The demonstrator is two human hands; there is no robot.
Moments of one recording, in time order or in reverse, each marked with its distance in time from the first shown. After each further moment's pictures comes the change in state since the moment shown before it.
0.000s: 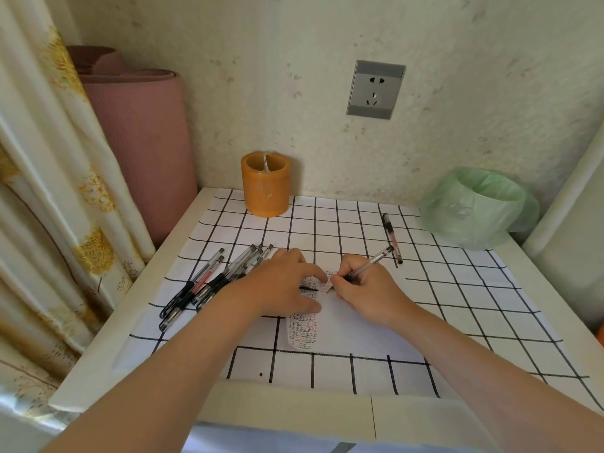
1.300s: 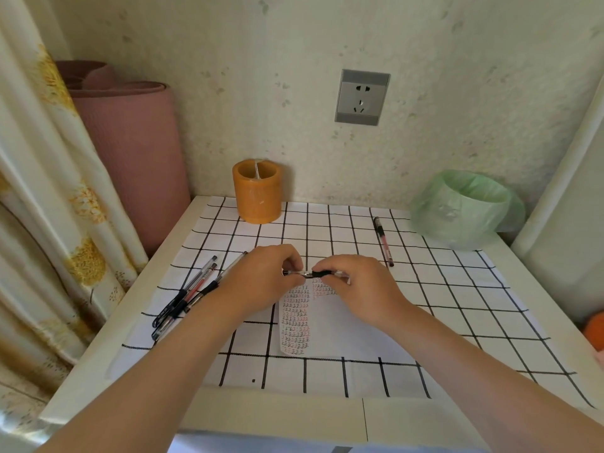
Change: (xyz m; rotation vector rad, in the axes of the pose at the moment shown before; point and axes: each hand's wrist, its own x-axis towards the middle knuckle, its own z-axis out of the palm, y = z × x) left_hand -0.008 0.004 -0.015 -0.240 0.293 -0.110; right_hand -0.002 -0.019 -0.008 -0.410 0.073 -0.272
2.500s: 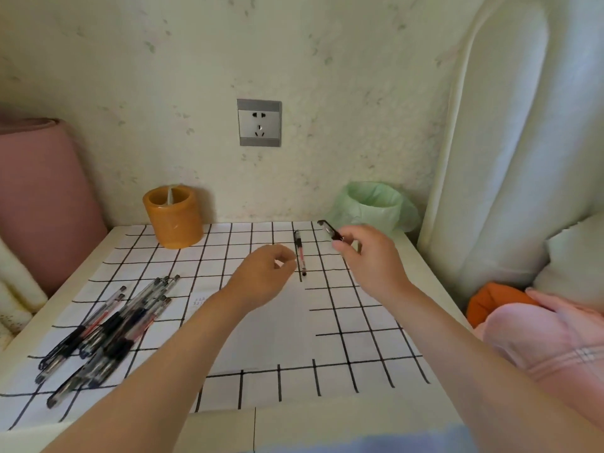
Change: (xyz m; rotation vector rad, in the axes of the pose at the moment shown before) left_hand 0.056 0.118 0.078 -0.192 0.016 -0.035; right_hand -0.034 0.085 -0.134 -0.084 0.414 0.115
